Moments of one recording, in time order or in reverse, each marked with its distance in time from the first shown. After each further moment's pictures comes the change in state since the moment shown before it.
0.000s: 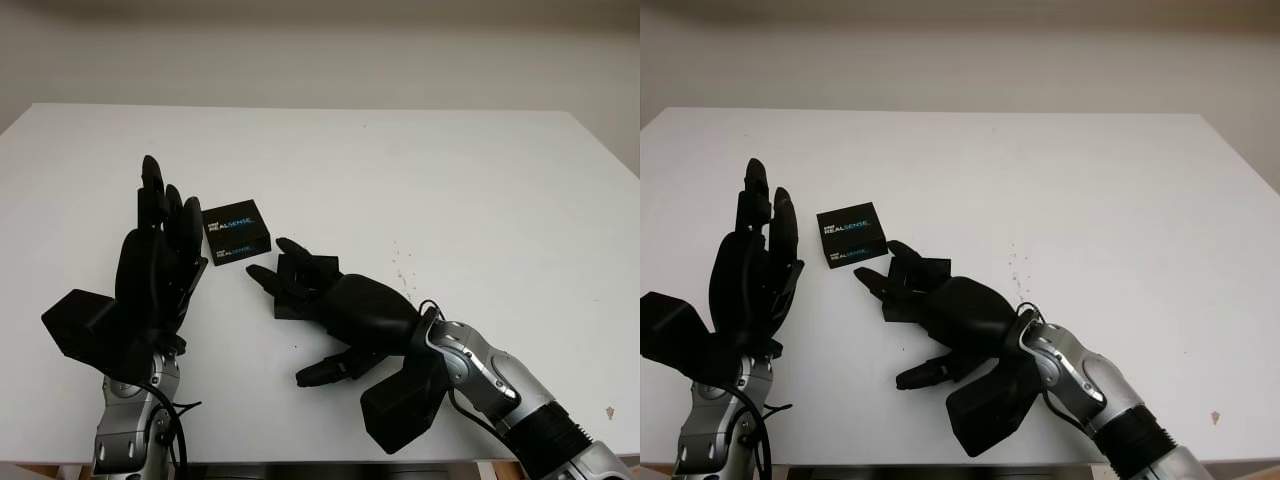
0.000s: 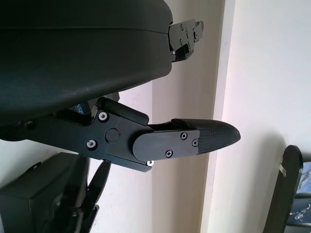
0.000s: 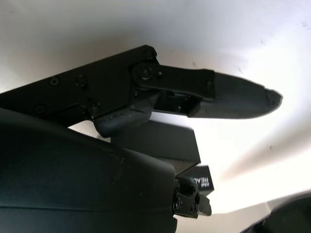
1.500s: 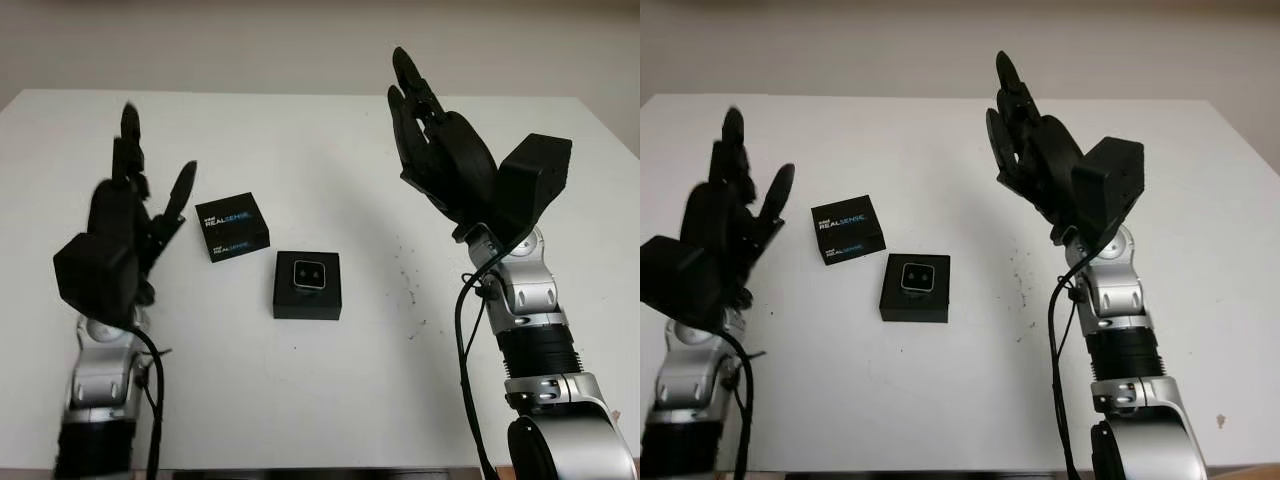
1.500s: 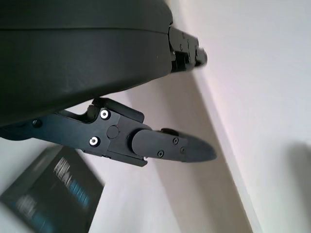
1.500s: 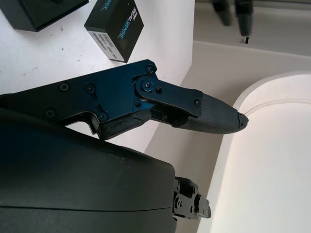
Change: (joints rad) left arm -0.333 0.289 0.041 0.274 0.318 -0.097 0.098; right arm -0.297 0.164 -0.494 0.100 0.751 0.445 0.063
